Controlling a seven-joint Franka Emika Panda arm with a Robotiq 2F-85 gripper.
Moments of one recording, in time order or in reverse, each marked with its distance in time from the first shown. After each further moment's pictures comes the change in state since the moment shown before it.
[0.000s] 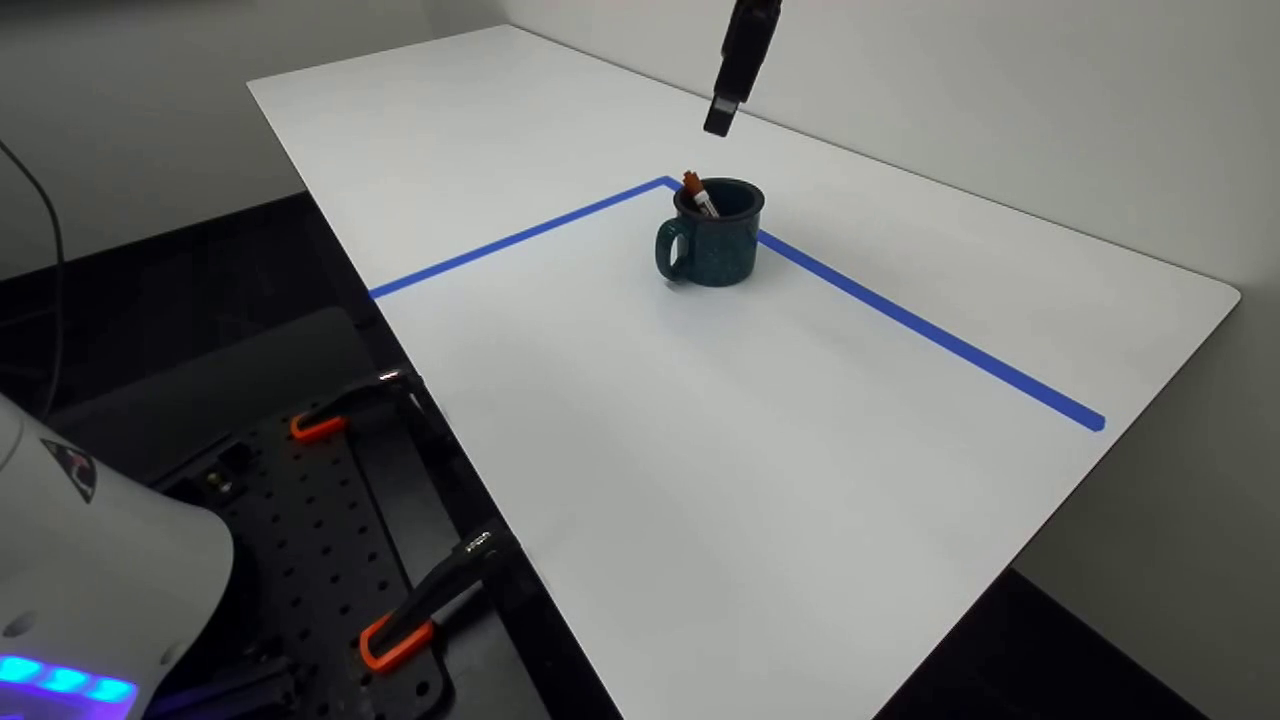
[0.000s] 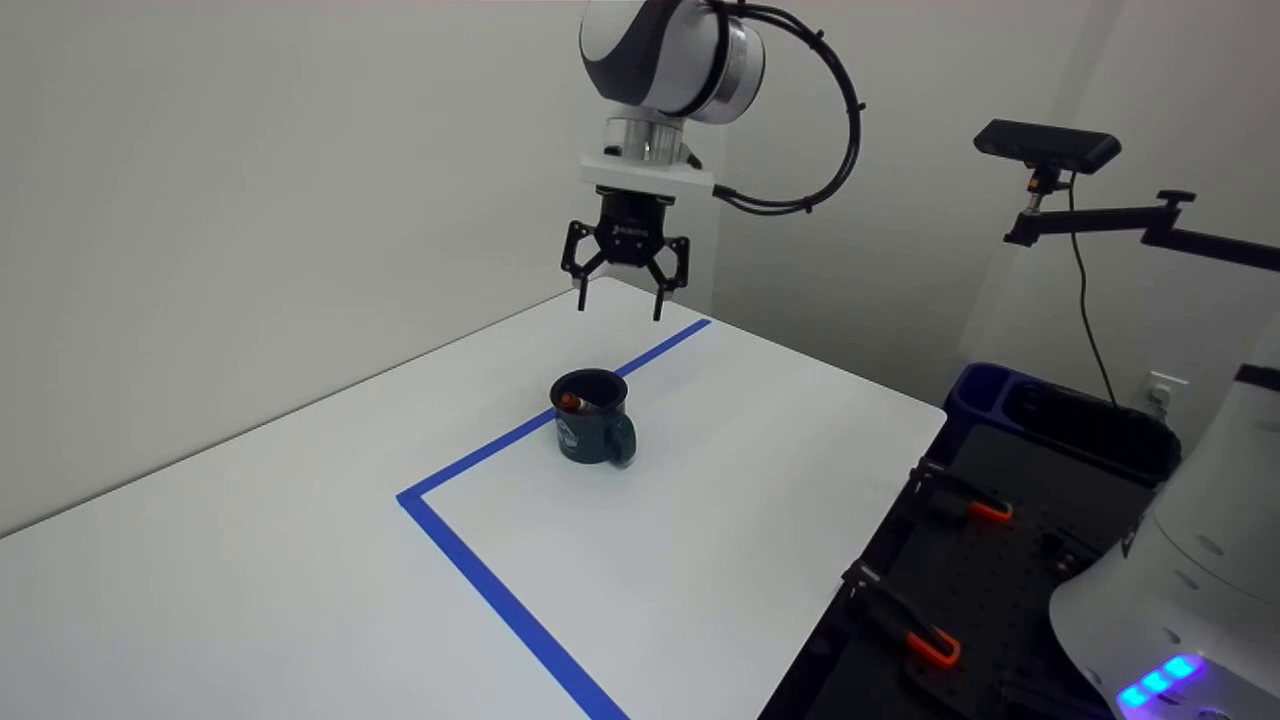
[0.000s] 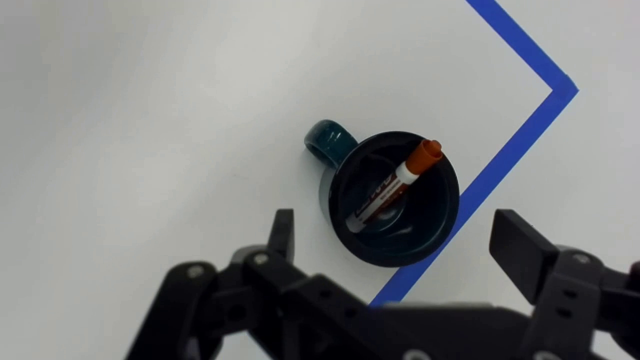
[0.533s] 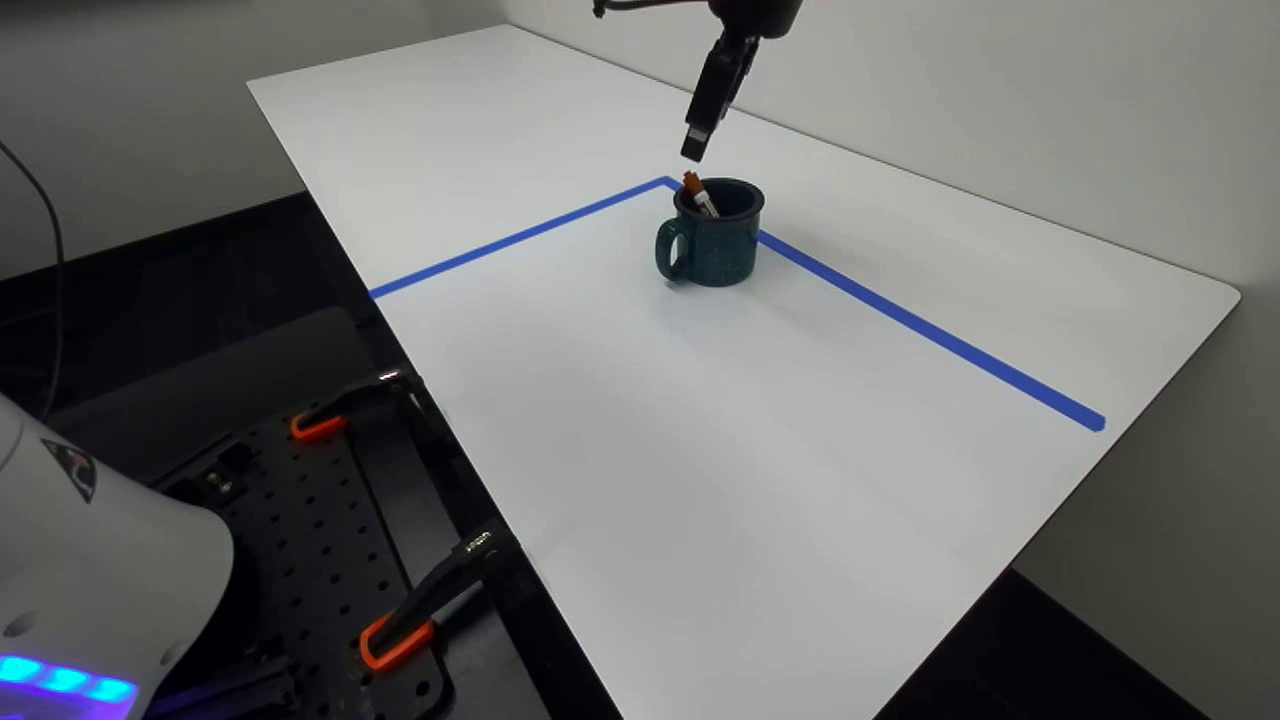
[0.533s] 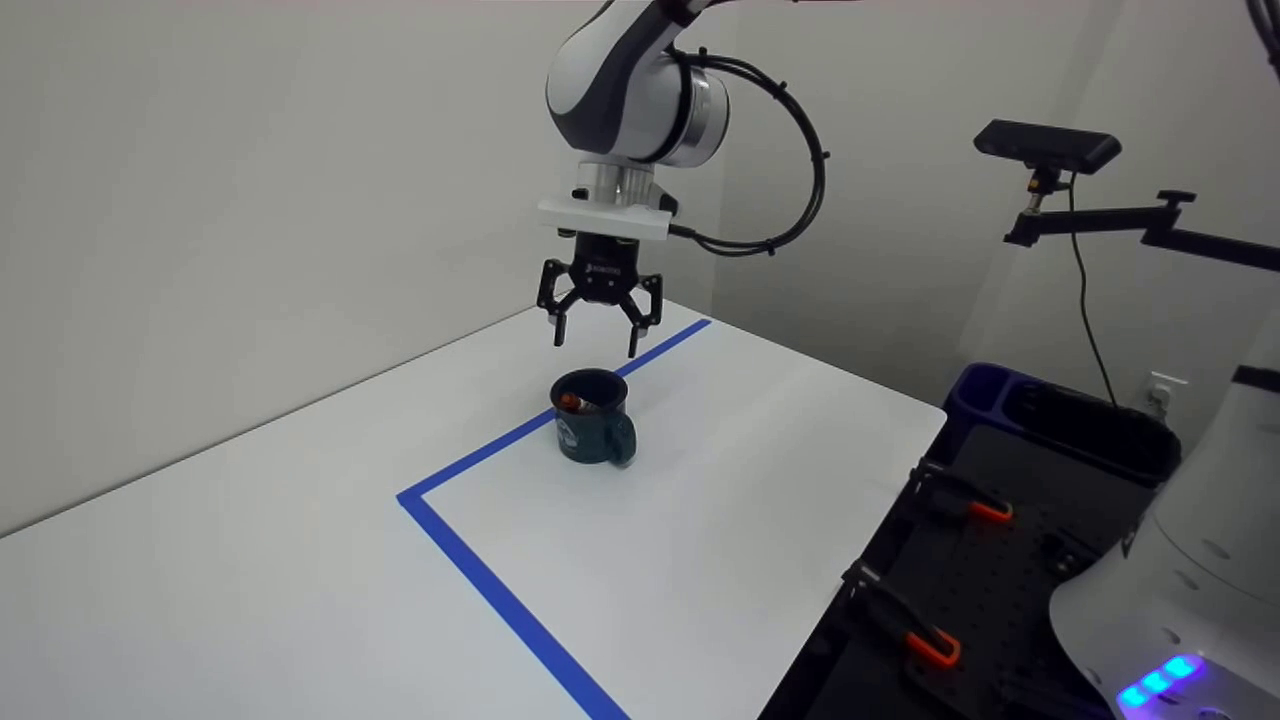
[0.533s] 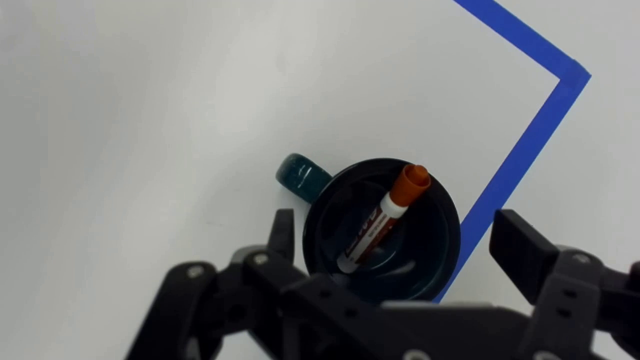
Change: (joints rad) arm 0.057 0.104 -0.001 0.042 0.031 0.050 0.146
